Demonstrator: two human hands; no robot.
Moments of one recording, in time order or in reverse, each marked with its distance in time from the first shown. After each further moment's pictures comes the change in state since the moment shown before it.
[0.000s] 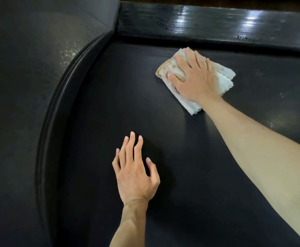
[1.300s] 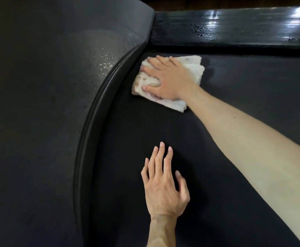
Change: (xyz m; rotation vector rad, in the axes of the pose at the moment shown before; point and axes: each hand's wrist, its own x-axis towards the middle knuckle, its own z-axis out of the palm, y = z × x) left_hand 0.000 0.002 -0.003 0.001 -0.002 0.009; right_hand 0.064 -0.131 0.010 0.010 -0.161 -0.515
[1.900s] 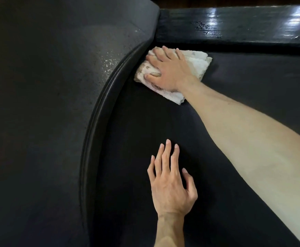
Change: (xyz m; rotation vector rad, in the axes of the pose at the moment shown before) left_hand -0.001 -0.002 0.001 0.003 -0.016 0.007; right_hand 0.025 -0.012 0.000 -0.005 0.002 0.139
